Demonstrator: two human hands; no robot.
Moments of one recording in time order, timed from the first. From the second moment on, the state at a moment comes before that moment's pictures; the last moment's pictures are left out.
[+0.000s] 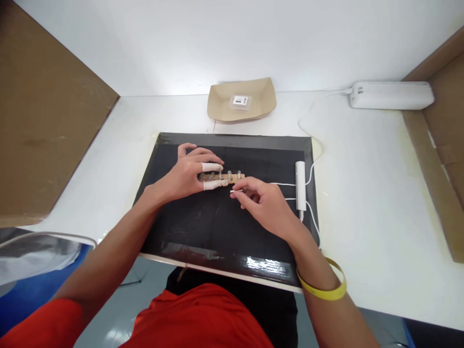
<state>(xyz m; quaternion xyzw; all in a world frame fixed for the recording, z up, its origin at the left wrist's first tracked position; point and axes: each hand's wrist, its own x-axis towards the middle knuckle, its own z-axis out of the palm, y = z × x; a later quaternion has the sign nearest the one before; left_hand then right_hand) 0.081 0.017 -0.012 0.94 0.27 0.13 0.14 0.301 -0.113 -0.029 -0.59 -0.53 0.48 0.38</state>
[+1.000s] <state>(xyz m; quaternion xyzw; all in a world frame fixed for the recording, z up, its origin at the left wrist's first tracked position) 0.082 0.009 -0.010 0.94 0.29 0.11 0.16 0.300 -0.114 -0.026 -0.59 -0.54 0.47 0.37</state>
